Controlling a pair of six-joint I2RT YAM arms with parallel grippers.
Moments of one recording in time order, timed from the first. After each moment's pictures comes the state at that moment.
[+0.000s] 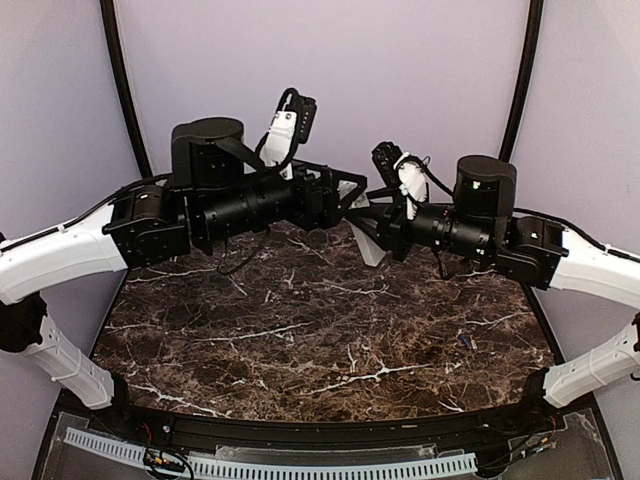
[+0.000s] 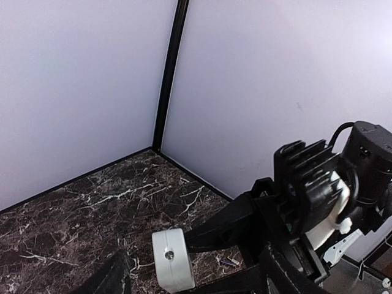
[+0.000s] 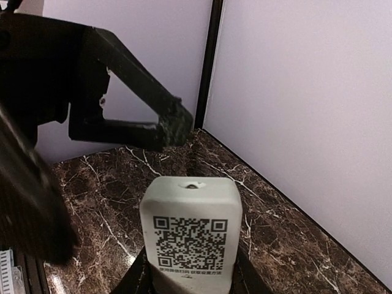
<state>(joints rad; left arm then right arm) -1.19 1.44 1.52 -0.15 -0.26 -0.25 1.02 1.20 1.13 -0.07 0.03 -0.14</state>
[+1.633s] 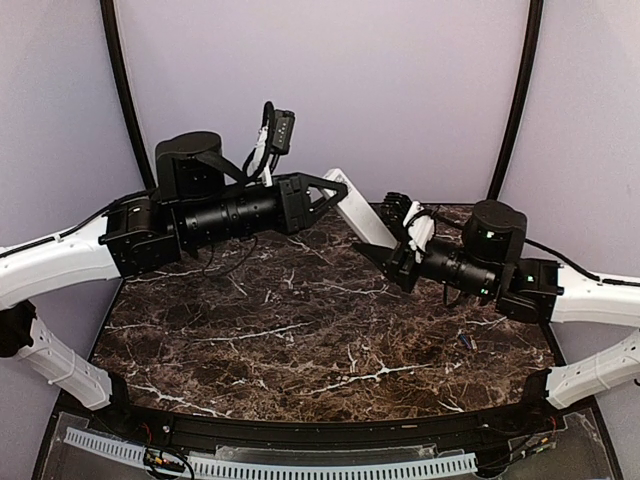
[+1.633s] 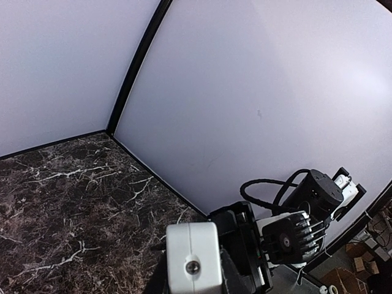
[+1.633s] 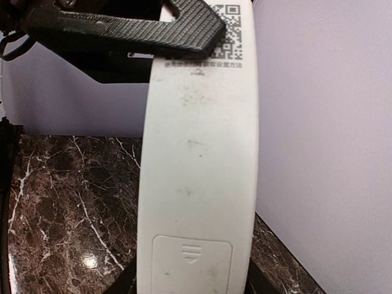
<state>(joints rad) -1.11 1.37 1.36 -0.05 -0.03 -0.49 1.06 1.09 0.84 0.21 0.04 -0.39</state>
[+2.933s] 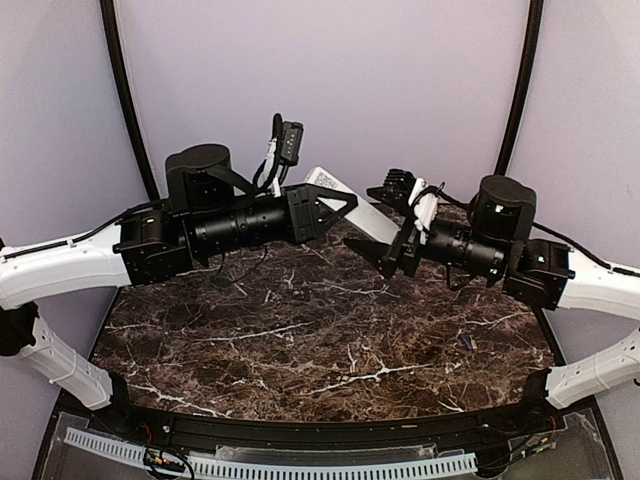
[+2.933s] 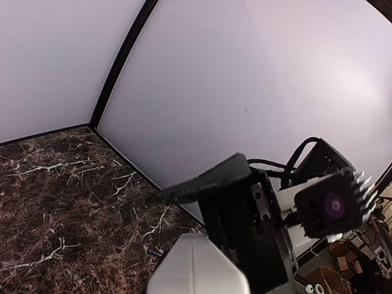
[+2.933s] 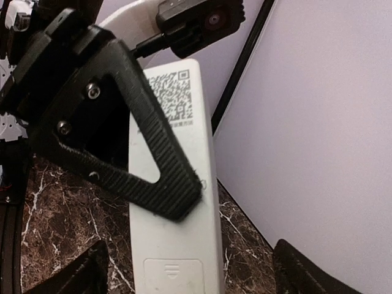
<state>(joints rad) -1.11 1.39 1.31 0.04 0.02 -0.55 1.04 1.11 0.96 0.12 -0.03 -0.44</state>
